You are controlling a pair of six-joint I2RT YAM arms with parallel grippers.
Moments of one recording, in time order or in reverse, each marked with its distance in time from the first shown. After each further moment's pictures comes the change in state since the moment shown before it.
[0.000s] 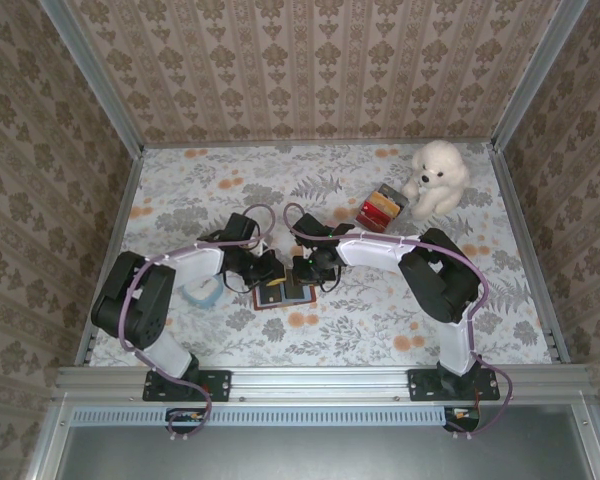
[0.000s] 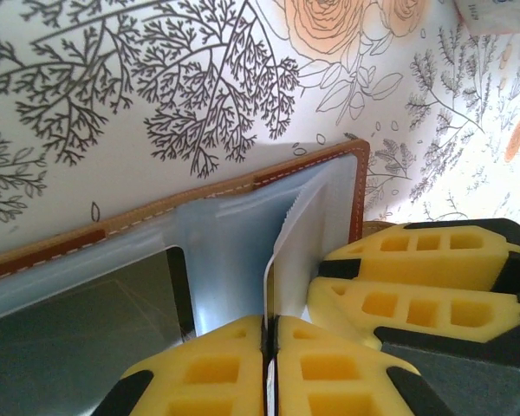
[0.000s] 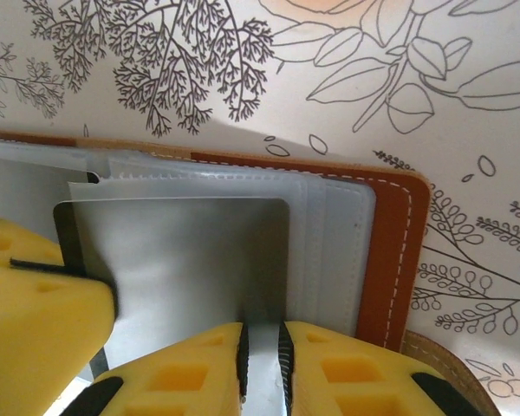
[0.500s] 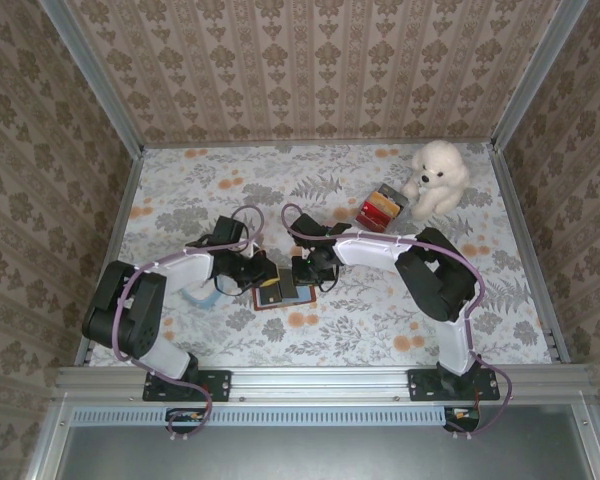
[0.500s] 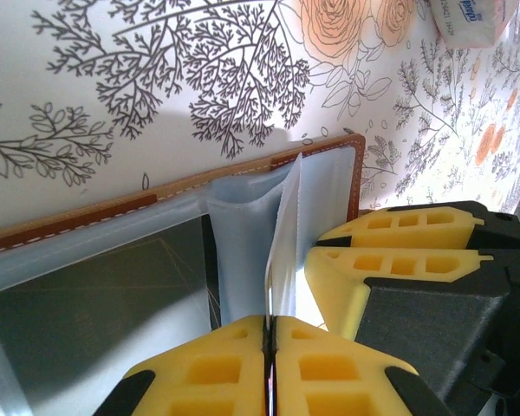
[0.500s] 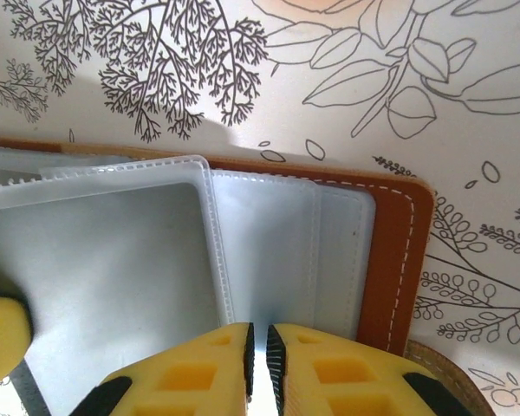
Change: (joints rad) left arm 0.064 -0.065 -0.071 0.033 0.054 0.000; right arm 0.000 0.024 0.027 -0.030 0.020 0.003
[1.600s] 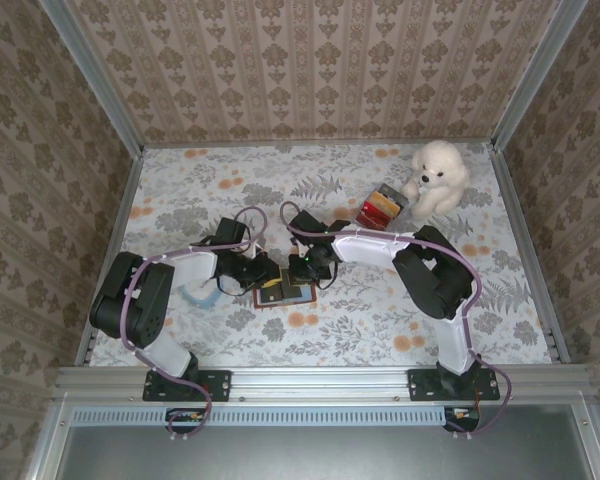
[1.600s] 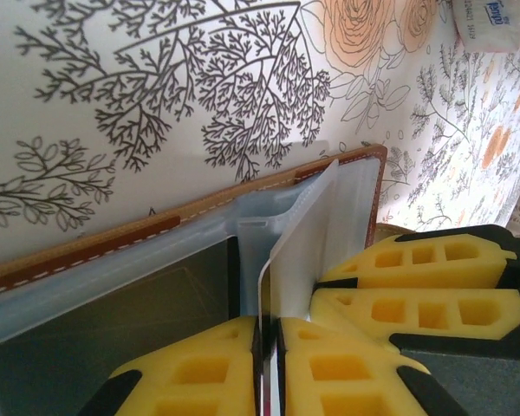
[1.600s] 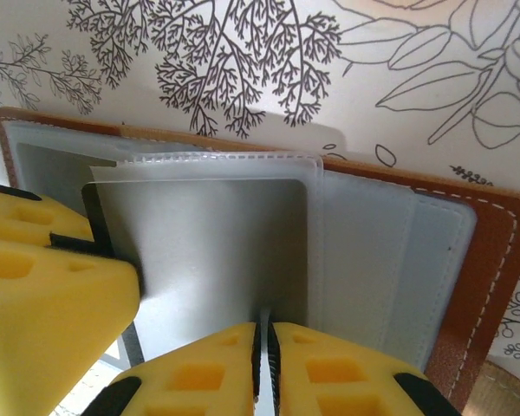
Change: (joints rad) left arm 0.001 0.069 -0.006 0.072 0.026 0.000; right arm -0.005 0.024 0.041 -0.006 -0.095 -0.011
